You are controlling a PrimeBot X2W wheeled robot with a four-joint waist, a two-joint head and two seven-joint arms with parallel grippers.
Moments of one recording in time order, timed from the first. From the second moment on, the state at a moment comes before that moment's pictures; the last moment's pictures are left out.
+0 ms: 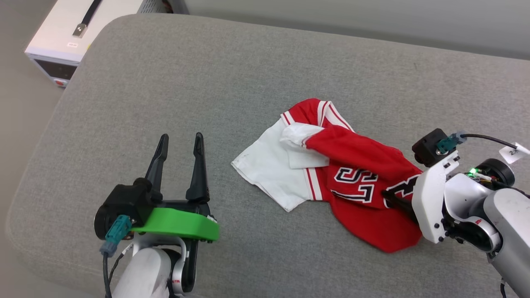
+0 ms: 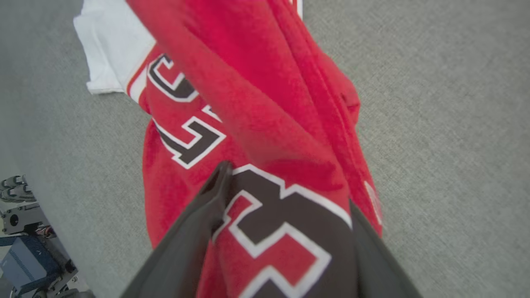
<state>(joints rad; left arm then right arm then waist) -0.16 0.15 -0.27 -0.01 -0.39 0.13 -0.26 -0.50 -0.61 0.65 0.12 0.72 0.13 0.63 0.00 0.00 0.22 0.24</state>
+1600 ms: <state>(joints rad) -0.09 0.12 -0.19 0.06 -0.33 0.07 -0.25 0.01 -0.22 -0.01 0.03 0.48 0.13 0.19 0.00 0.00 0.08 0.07</state>
